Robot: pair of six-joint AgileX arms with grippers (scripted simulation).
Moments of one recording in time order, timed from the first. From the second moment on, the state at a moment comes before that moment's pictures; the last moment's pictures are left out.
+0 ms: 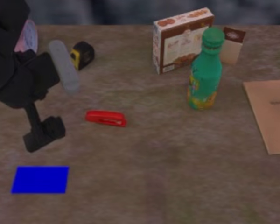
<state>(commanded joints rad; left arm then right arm) -0.31 1.46 1.16 -0.95 0.17 0.85 0.00 0.00 0.00 0.00 0.00 0.00</state>
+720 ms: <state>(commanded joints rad) -0.43 2.26 1.97 -1.30 0.04 1.27 0.00 0.00 0.00 0.00 0.00 0.00</state>
